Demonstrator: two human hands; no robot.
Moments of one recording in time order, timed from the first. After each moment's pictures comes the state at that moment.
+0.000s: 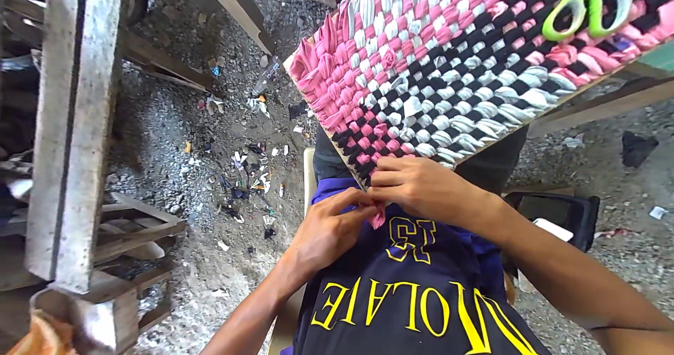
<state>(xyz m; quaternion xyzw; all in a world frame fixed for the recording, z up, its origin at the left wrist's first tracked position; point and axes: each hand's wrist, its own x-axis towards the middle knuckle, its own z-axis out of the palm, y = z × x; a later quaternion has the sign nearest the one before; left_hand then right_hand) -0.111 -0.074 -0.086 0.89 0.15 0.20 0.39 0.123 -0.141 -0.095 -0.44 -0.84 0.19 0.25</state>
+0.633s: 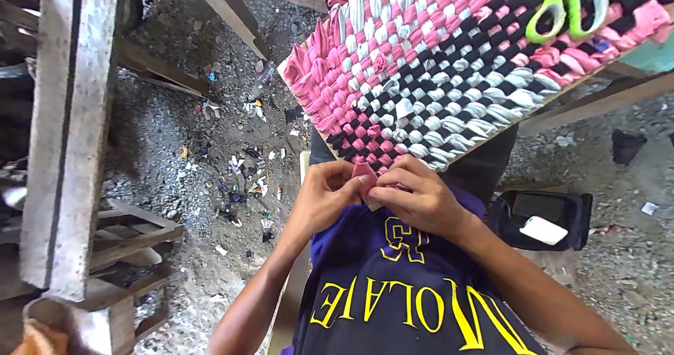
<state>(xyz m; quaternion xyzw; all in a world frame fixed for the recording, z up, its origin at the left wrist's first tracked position) -0.083 -0.042 -0.084 0.68 0.31 0.12 0.65 0.108 -0.174 -0.121 -0.53 -0.73 0.10 0.43</state>
